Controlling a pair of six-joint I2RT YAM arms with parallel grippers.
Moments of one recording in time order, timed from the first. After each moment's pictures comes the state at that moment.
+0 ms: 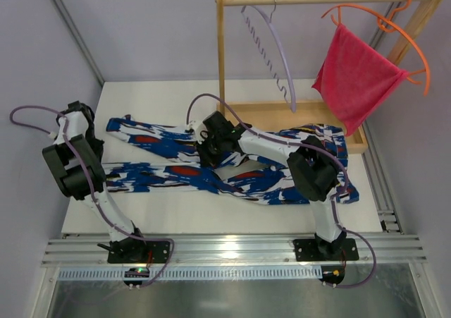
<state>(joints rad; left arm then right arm) 0.47 1.92 1.48 -1.02 -0.37 -0.79 0.82 2.04 1.54 -0.42 -0.38 -0.06</state>
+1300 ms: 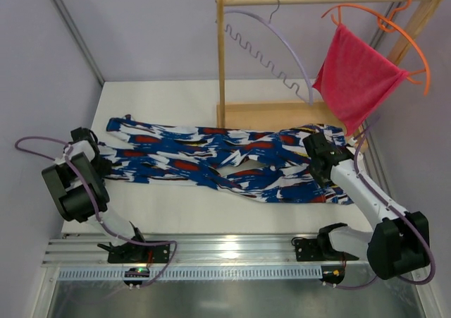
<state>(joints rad) 0.51 1.68 0.98 -0.62 -0.28 -0.82 0.29 1.18 0.83 -0.91 0.52 1.26</state>
